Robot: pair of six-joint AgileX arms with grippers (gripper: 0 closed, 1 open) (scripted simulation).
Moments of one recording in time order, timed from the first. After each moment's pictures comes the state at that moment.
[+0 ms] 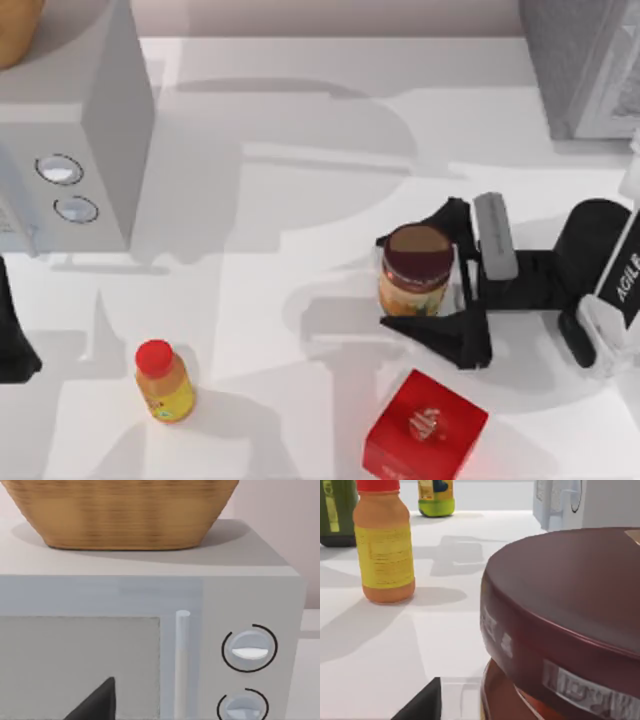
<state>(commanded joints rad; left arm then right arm) 0.00 0.00 0.00 0.00 0.00 0.00 0.26 2.52 0.91 1.64 -1.27 0.03</state>
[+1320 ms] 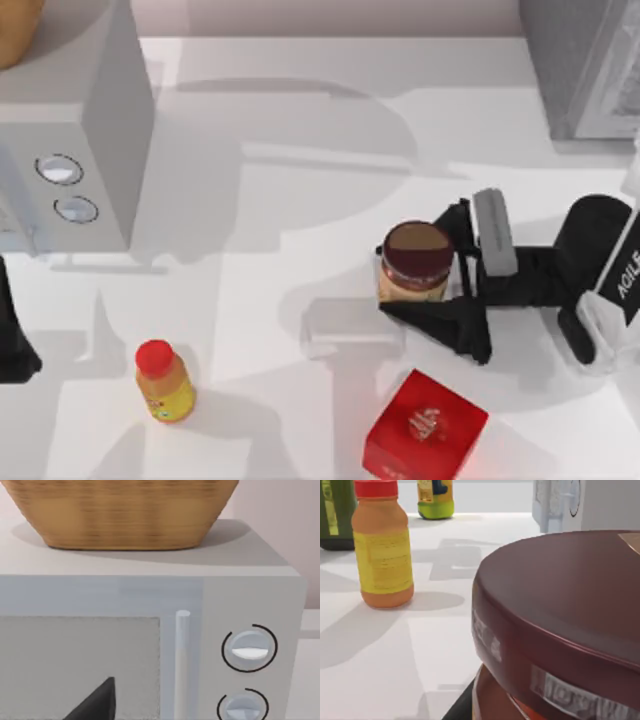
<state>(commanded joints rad) 0.00 0.00 0.00 0.00 0.00 0.00 0.26 2.51 0.91 1.63 -1.27 0.03</state>
